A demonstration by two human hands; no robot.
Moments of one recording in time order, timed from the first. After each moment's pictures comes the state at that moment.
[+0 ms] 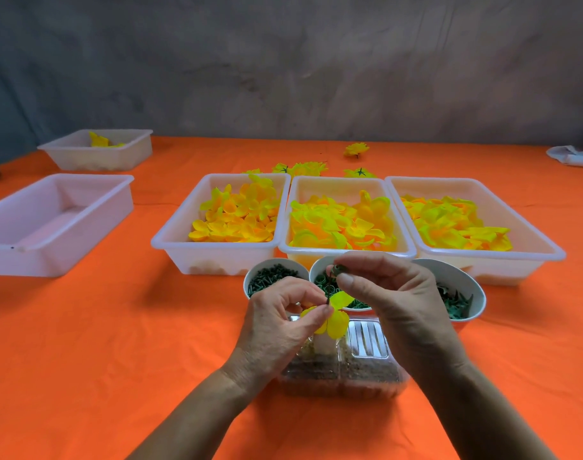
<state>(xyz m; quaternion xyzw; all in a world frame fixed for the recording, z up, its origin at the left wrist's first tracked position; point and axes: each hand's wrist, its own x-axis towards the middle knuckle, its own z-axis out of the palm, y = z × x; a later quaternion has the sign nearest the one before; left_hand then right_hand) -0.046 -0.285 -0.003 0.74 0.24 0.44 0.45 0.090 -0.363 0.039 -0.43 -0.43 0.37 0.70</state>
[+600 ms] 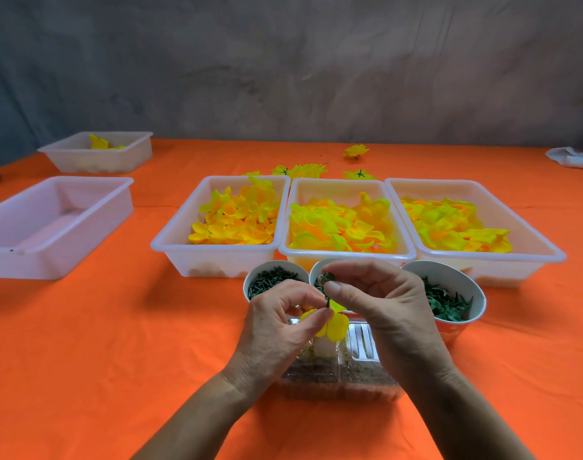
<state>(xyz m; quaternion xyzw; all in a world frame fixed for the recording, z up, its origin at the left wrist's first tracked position) -0.046 -0.284 -0.004 0.74 0.23 0.42 0.47 0.076 -0.361 0.037 -0.42 -0.42 0.36 0.72</state>
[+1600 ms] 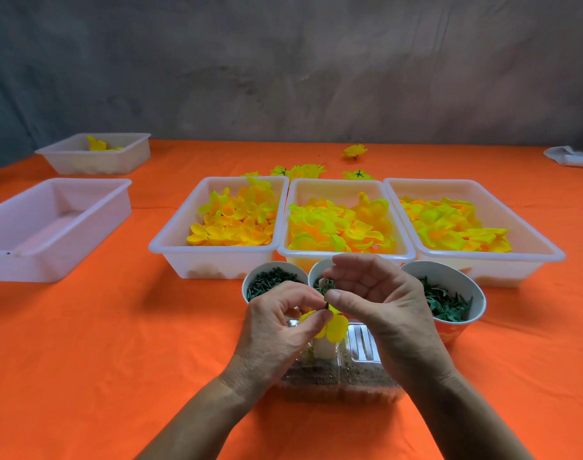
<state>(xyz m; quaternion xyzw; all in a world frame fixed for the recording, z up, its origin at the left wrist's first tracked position) -0.044 -0.283 -0.007 0.73 0.23 0.44 0.46 0.080 -0.361 0.033 -0.43 -0.43 0.36 0.71</state>
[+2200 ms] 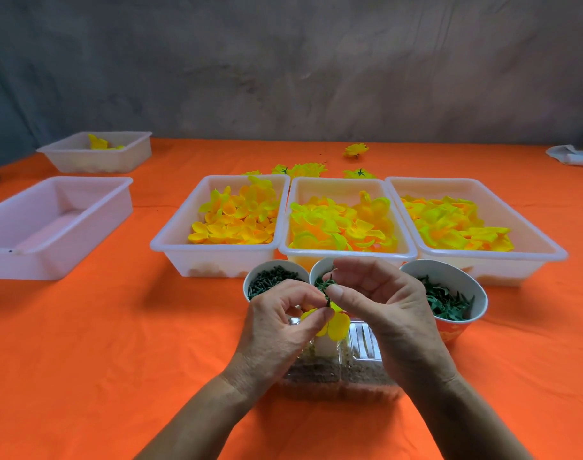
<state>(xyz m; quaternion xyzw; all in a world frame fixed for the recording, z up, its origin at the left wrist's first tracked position) -0.045 -0.283 -0.007 0.74 0.24 0.44 0.45 0.081 -0.363 0.030 -0.46 -0.43 0.34 0.70</state>
